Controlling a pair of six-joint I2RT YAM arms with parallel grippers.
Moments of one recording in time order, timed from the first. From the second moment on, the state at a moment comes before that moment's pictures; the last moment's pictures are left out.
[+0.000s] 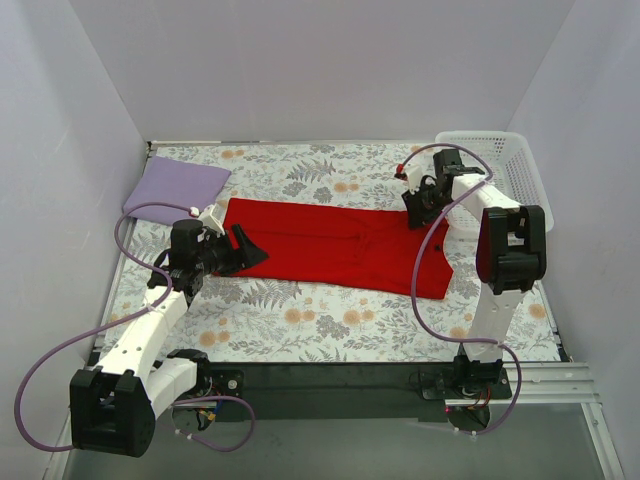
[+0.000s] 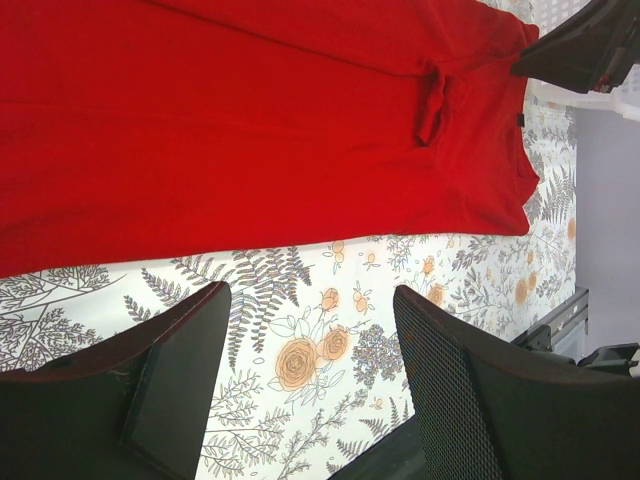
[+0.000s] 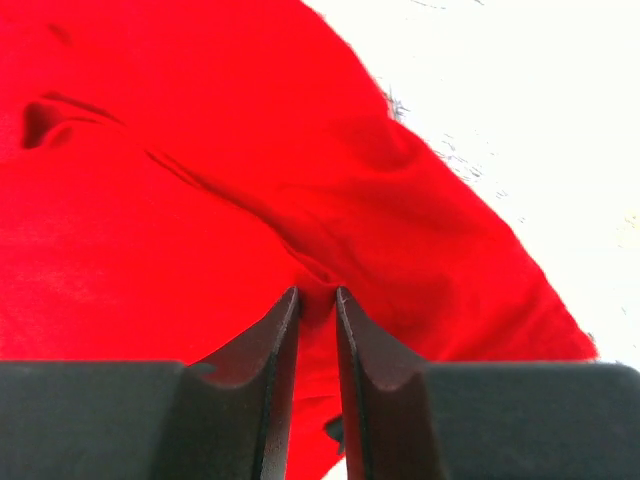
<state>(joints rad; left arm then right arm) -0.13 0.99 0.60 -0.23 0.47 -0.54 0.10 1.96 1.45 -0.69 -0.46 -0.60</state>
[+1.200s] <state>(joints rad) -0.14 1.02 0.60 -0.30 0.19 -0.60 0.39 1.84 1.43 -0.73 -0.66 -0.74</state>
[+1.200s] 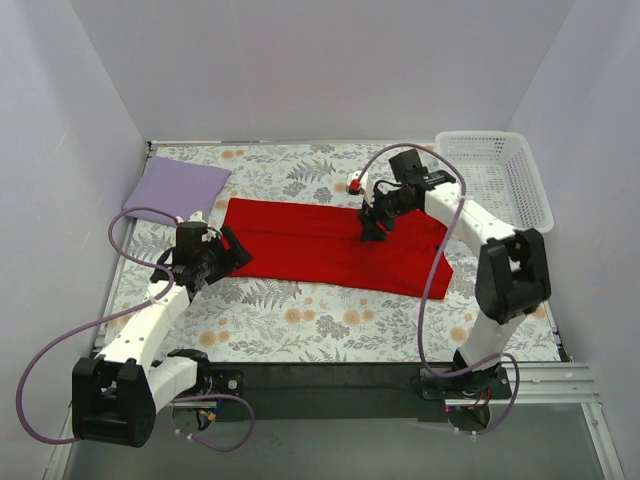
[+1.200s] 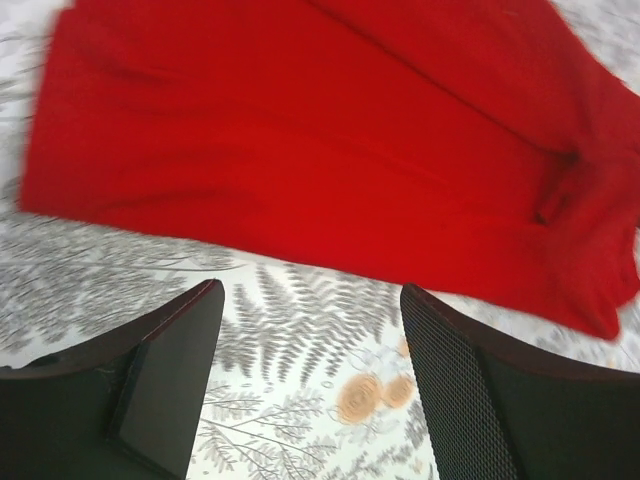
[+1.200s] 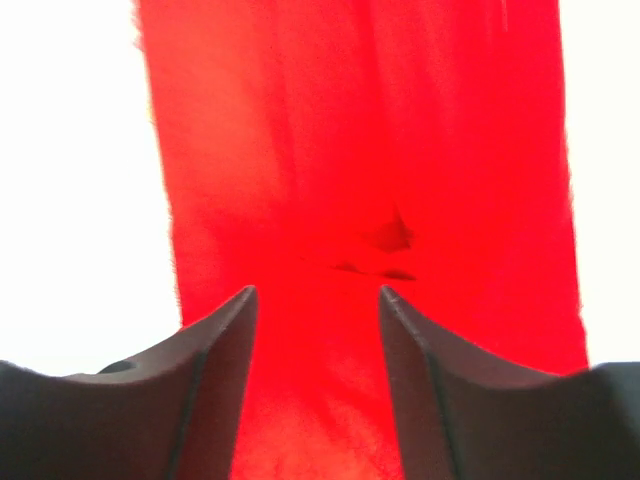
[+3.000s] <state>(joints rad) -0.13 0.41 0.65 -0.44 -0.16 -0.55 1.18 2.14 1.43 -0.07 0.12 -0.71</state>
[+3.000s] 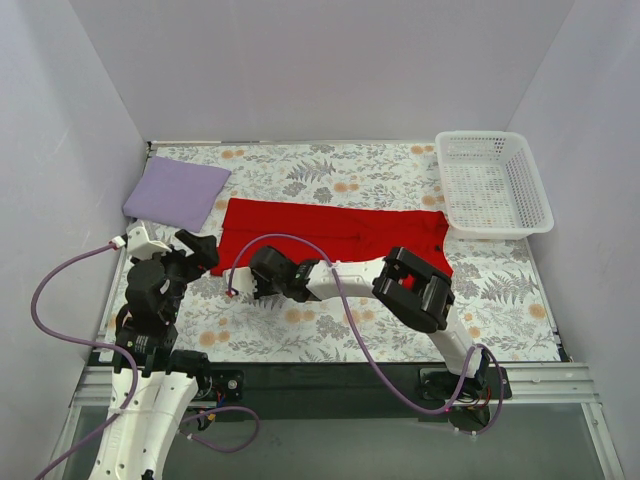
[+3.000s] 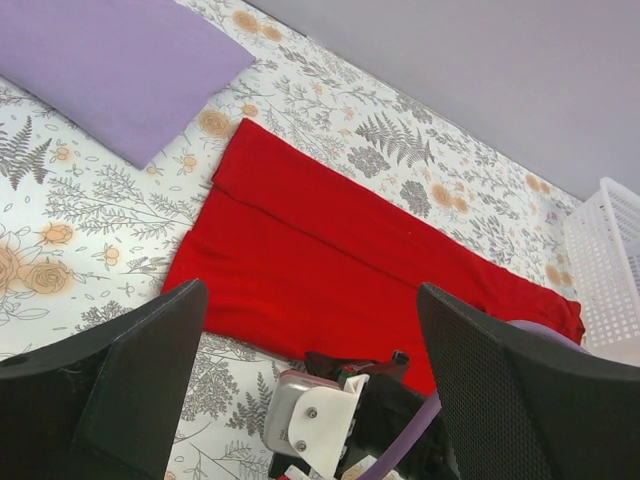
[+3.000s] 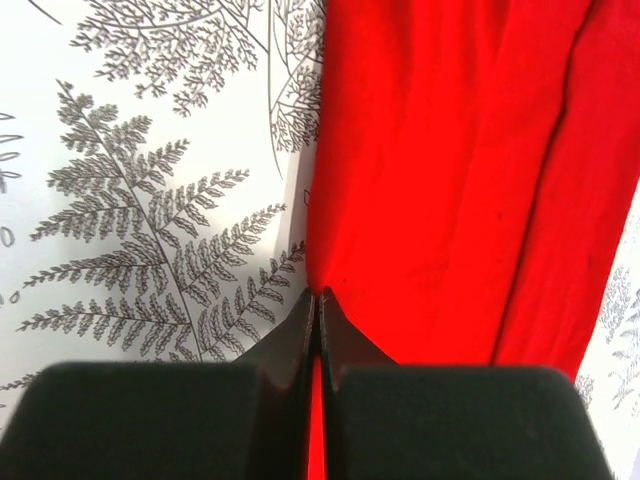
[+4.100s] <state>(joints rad) -0.24 1.33 0.86 -0.10 0.61 -0.37 0.58 1.29 0.98 -0.59 -0.55 -0.95</state>
